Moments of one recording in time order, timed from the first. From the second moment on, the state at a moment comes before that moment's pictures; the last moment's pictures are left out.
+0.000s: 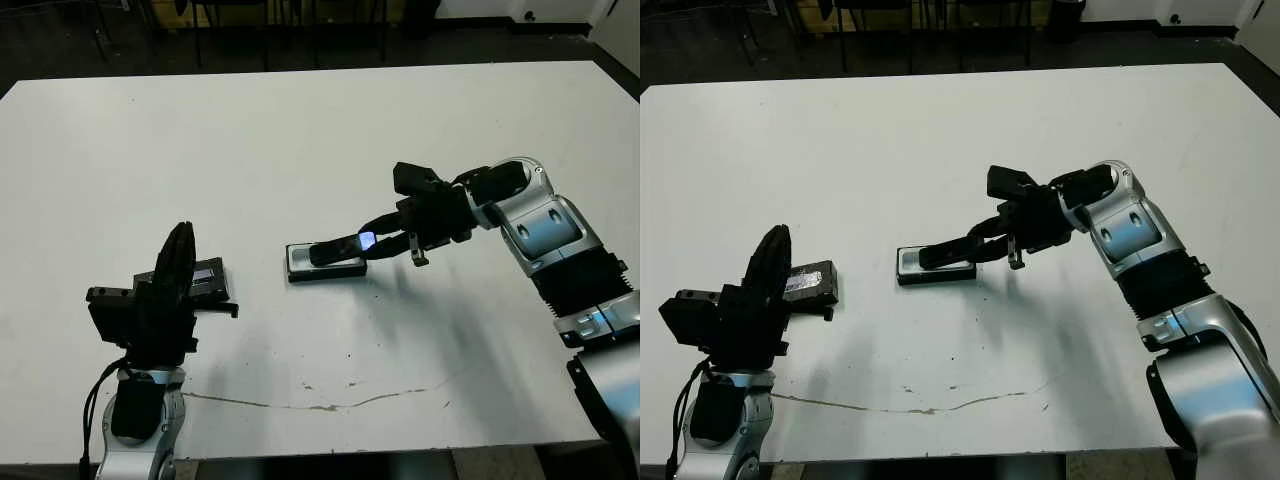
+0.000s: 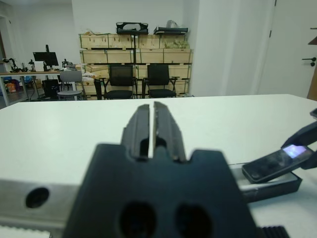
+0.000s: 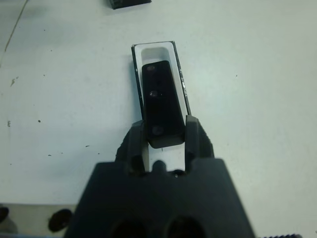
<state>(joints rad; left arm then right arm) 0.30 0.09 -0.04 -0.42 -0.03 -0.16 -0.05 -0.81 -0.54 0.42 0.42 -0.02 0.31 1.36</state>
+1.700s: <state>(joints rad) 0.32 0.08 -0.06 -0.42 -0.05 -0.17 -0.05 -0.79 -0.58 0.35 0.37 -0.10 0.15 1.18</state>
